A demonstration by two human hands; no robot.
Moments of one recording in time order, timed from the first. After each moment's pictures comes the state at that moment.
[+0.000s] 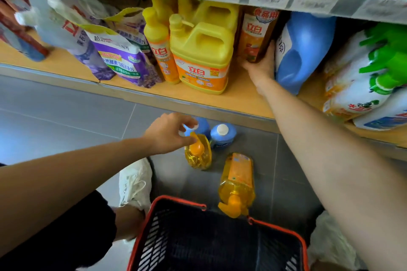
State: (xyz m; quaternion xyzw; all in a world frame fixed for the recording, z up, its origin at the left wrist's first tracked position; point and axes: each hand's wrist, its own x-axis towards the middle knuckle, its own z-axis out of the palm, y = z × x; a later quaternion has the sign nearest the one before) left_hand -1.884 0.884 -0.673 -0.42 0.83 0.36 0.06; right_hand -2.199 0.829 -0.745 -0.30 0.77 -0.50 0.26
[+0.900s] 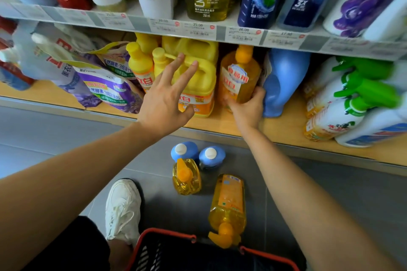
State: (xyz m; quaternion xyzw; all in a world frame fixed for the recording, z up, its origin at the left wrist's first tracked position) left_hand -1.950 0.821 -0.630 -0.34 0.92 0.08 -0.20; right_hand -2.165 0.884 -0.748 -0.24 0.76 -0.57 0.18
